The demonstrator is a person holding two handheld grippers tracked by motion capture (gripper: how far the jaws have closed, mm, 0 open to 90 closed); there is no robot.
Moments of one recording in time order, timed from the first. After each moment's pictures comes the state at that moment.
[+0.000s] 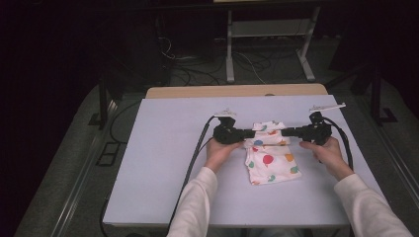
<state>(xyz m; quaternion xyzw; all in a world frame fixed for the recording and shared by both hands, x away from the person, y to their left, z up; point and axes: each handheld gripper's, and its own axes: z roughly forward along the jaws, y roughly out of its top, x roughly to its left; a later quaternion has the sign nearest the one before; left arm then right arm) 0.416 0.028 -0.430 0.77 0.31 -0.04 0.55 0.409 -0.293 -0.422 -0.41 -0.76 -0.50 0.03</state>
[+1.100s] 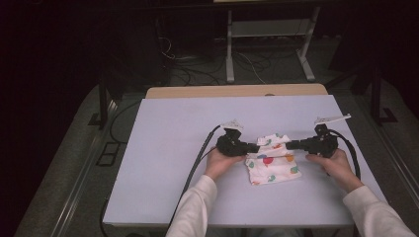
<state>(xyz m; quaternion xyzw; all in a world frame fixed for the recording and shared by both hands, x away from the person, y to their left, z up) 0.385 0.020 -0.436 0.82 0.27 -0.06 0.51 0.376 -0.304 -0.434 -0.39 -0.78 -0.49 0.05</state>
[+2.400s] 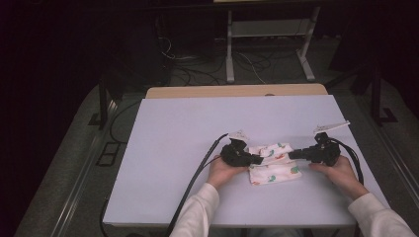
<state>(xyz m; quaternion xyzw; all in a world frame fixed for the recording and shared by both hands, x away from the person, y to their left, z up) 0.366 0.008 -0.455 0.84 0.24 -0.08 0.48 0.359 -0.305 -0.444 -0.39 -0.80 -0.45 0.05</state>
